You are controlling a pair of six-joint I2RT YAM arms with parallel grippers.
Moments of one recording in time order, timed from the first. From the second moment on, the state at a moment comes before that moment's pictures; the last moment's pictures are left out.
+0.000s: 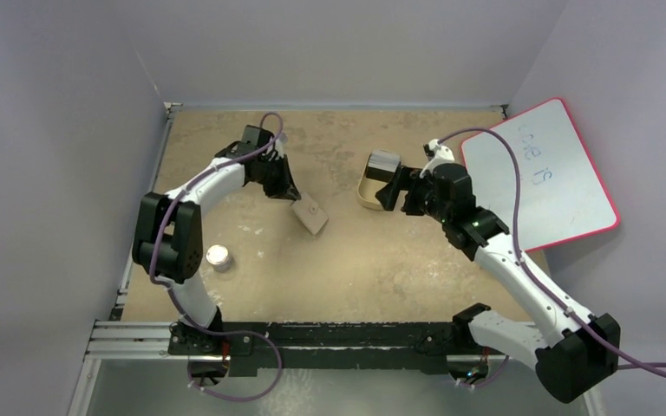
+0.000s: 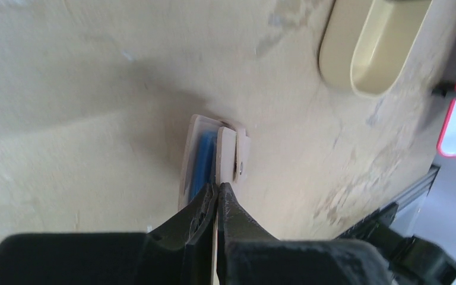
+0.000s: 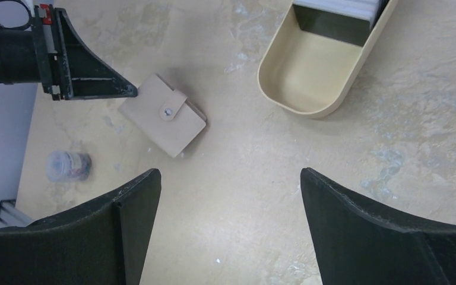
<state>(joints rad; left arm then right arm) -0.27 1.79 1.29 -0.51 0.42 -0.48 0.45 1.02 0.87 -0.33 -0.01 0.53</state>
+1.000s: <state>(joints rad) -0.43 1.24 1.01 -0.53 -0.11 -0.54 0.76 1.51 0.86 -0.12 -0.06 0.52</state>
